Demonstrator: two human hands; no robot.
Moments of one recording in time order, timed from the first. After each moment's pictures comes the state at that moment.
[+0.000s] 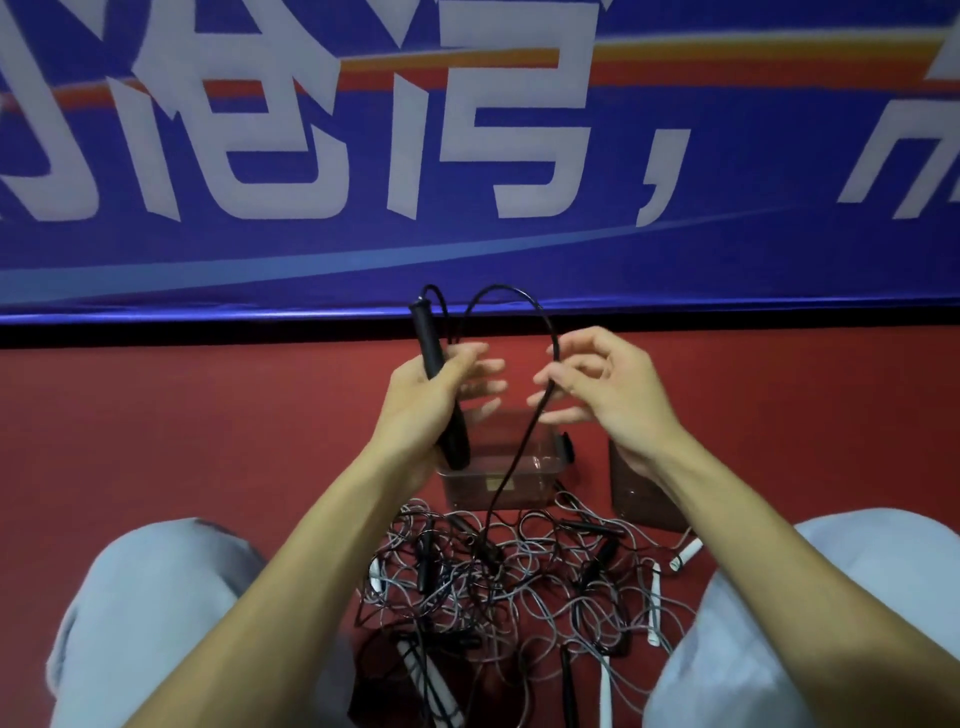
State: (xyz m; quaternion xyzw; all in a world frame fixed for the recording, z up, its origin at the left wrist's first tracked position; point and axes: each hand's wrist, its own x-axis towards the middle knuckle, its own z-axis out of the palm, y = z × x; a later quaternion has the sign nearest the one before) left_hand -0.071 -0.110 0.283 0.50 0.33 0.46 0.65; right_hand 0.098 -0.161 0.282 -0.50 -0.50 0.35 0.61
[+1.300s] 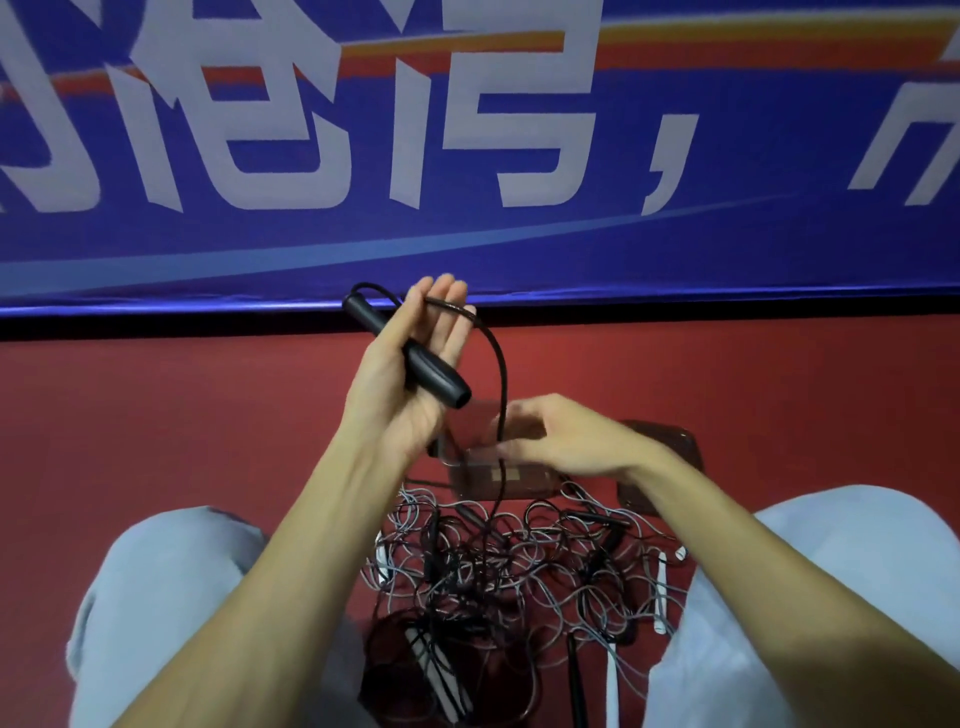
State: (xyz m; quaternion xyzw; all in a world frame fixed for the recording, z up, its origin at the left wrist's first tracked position) left_hand -0.092 -0.114 0.318 0.18 0.14 0.55 0.80; right_hand 0.076 -0.143 0.258 -0.57 -0.72 0.32 0.23
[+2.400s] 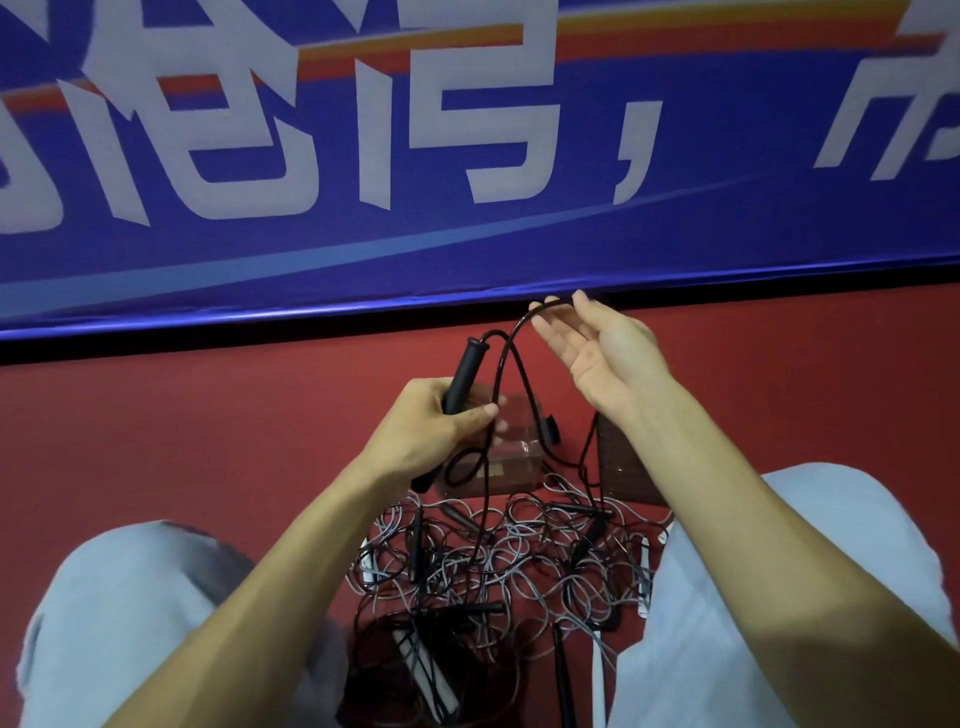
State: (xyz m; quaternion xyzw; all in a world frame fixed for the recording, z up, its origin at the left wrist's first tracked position) left_hand -0.067 -0.123 0.269 0.68 0.37 0.31 0.56; right_hand 0.113 -0.146 0.301 -0.31 -0.19 0.51 0.78
